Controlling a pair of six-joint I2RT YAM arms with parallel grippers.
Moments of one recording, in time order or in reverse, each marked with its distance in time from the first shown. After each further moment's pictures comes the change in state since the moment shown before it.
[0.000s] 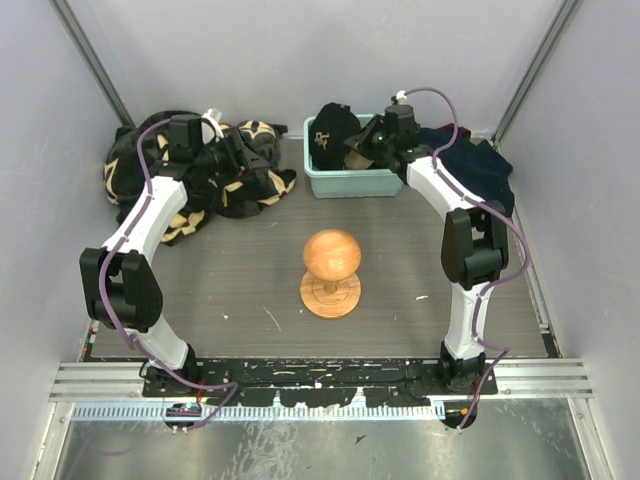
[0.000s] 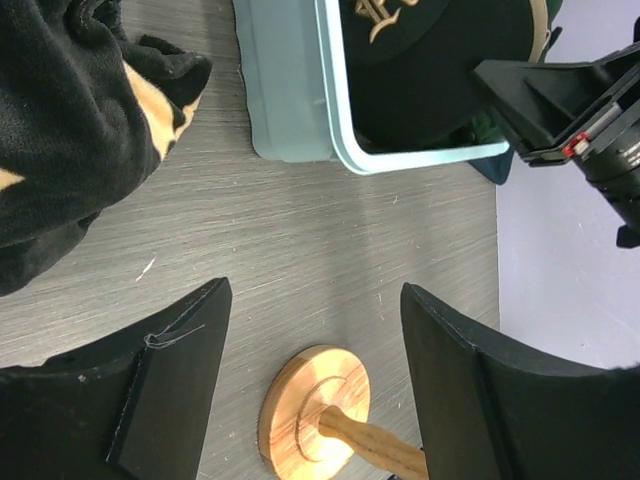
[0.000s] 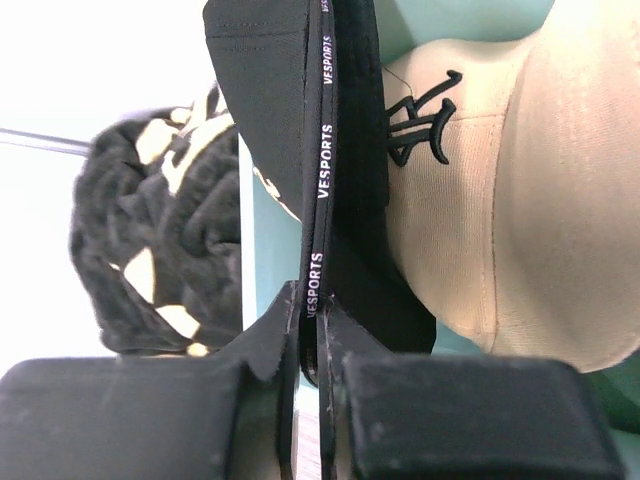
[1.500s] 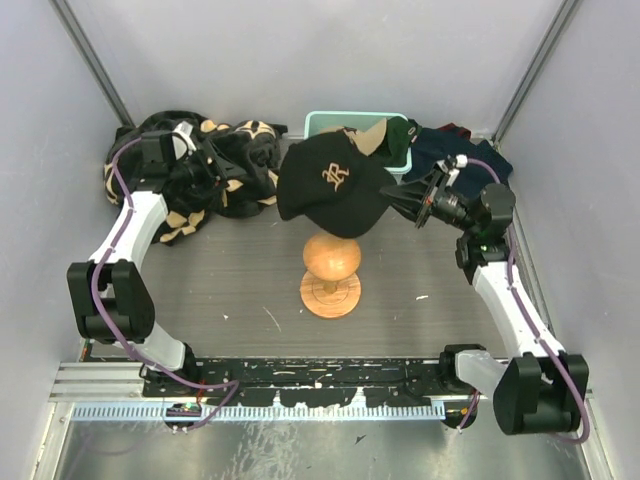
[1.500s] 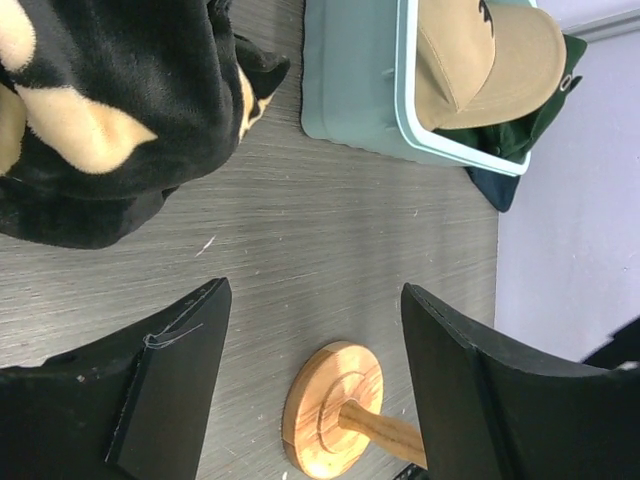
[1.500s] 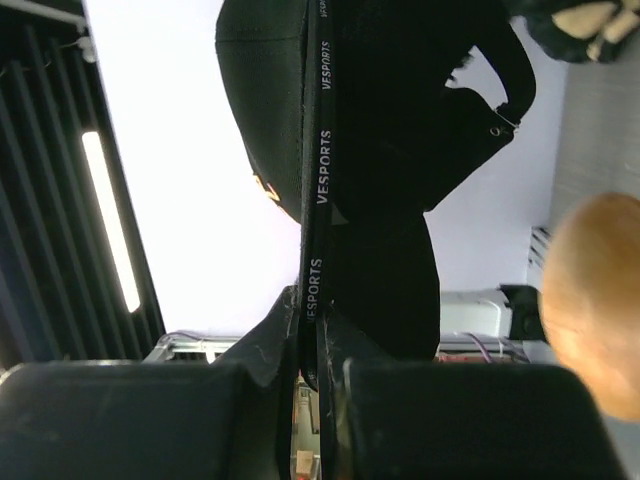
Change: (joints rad) left arm 0.147 -0.093 -0.169 0.059 0.055 -0.012; right arm -0.250 -0.921 -0.903 0.639 -0.831 1.070
